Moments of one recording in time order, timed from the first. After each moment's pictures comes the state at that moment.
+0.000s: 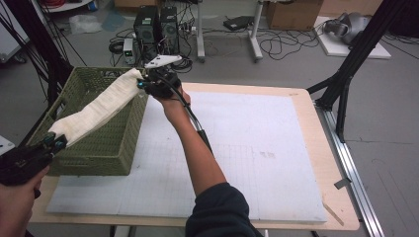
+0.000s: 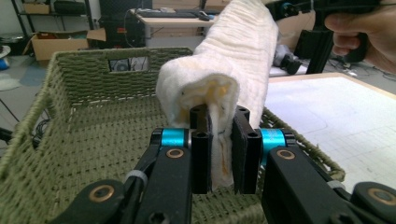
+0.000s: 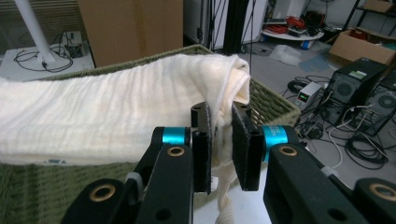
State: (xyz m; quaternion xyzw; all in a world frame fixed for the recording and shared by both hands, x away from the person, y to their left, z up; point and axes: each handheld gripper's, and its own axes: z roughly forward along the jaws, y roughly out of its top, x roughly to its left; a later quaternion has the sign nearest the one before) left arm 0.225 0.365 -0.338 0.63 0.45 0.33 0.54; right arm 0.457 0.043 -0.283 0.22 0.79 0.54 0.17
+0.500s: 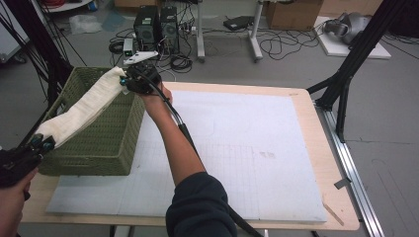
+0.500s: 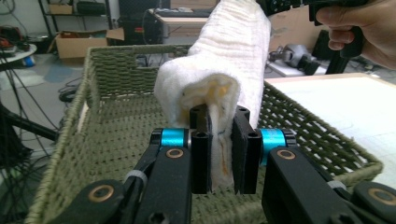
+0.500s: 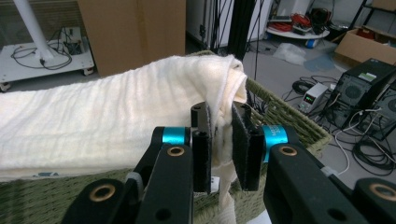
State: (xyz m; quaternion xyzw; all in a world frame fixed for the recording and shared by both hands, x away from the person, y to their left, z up) left arm 0.222 0.387 -0.343 0.62 0.47 0.35 0.53; right arm 0.471 0.095 -0.286 0.22 0.80 0.53 0.17
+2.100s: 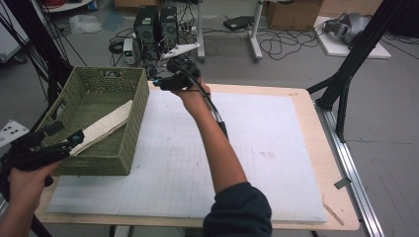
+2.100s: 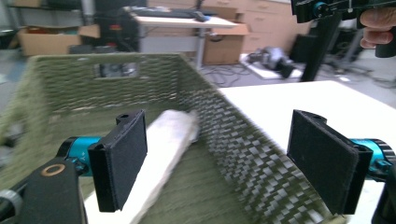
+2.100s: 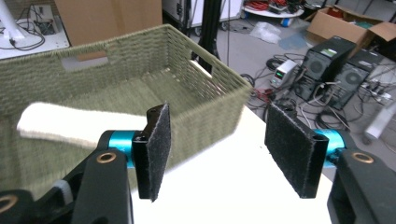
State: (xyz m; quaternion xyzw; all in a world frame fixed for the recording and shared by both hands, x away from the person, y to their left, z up) left arm 0.257 0.339 -0.330 0.63 0.45 0.30 0.56; right arm 0.459 -0.012 -0.253 0.25 0.82 0.49 0.20
